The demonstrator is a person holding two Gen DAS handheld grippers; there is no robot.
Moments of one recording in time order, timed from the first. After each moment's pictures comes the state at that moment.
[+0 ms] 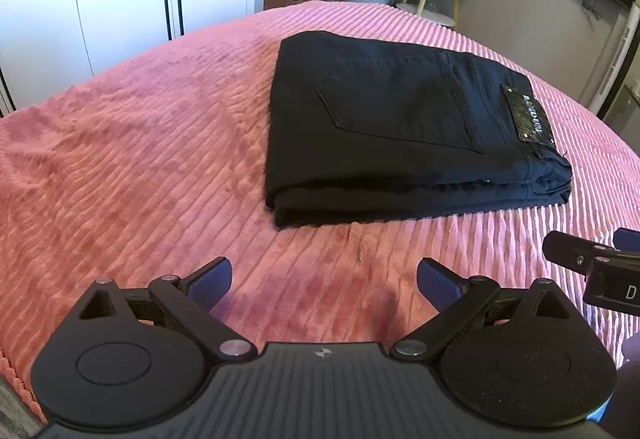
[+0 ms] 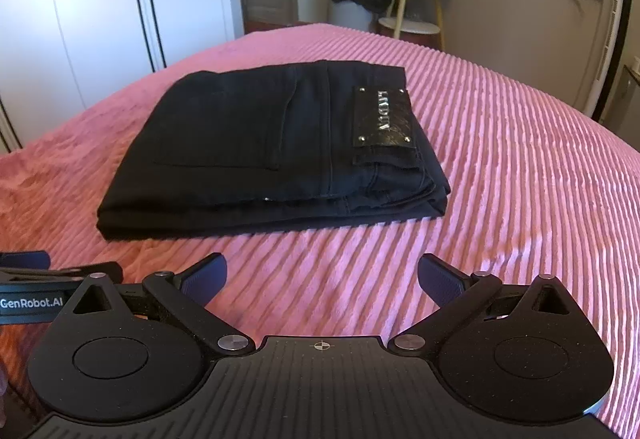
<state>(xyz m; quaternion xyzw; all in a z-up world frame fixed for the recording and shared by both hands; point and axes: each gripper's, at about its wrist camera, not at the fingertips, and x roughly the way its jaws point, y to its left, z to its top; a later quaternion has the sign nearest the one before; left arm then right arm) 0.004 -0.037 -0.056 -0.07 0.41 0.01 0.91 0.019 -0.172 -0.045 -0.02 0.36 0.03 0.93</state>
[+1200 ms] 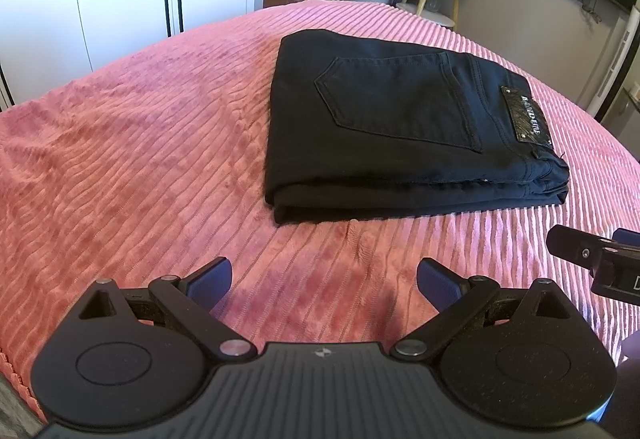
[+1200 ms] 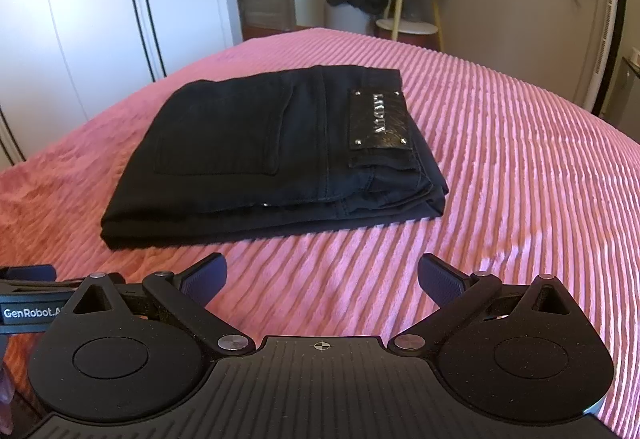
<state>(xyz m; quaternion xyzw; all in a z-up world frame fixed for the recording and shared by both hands) 0.002 -0.036 -0.056 -0.08 0.41 0.01 0.91 0.018 -0.176 -0.042 0.00 0.36 0.03 0.93</state>
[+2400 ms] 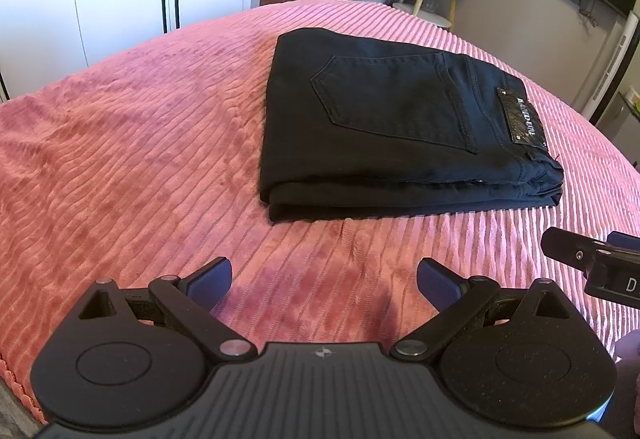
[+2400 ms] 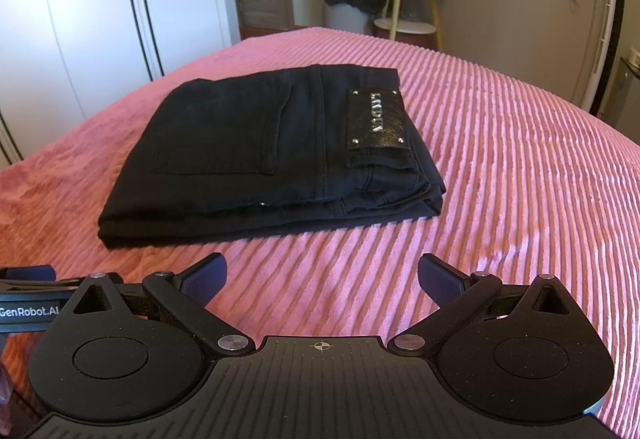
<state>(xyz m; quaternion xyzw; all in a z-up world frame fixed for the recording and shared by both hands) 0.001 -0.036 -0.056 -0.09 0.41 0.00 0.91 0.018 -0.177 -0.043 0.00 0.36 0.03 0.93</state>
